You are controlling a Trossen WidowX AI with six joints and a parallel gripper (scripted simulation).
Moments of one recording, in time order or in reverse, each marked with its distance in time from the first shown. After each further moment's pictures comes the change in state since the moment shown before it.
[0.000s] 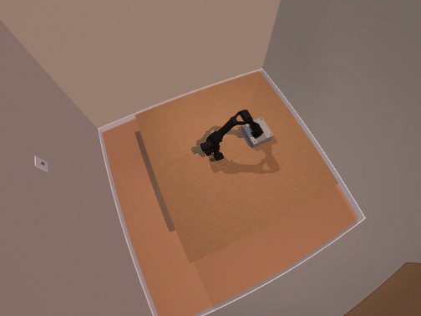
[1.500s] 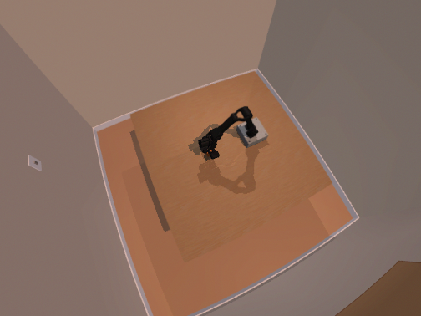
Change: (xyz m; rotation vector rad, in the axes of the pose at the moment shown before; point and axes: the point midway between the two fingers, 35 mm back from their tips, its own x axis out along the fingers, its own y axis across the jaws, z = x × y) arm -0.019 0.000 0.003 0.002 -0.180 0.002
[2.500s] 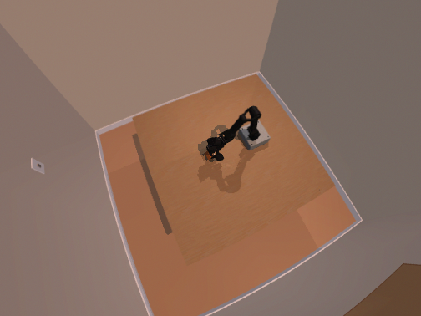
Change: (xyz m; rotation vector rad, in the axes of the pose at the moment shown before) arm 0.000 0.000 -0.003 0.000 -0.410 0.000
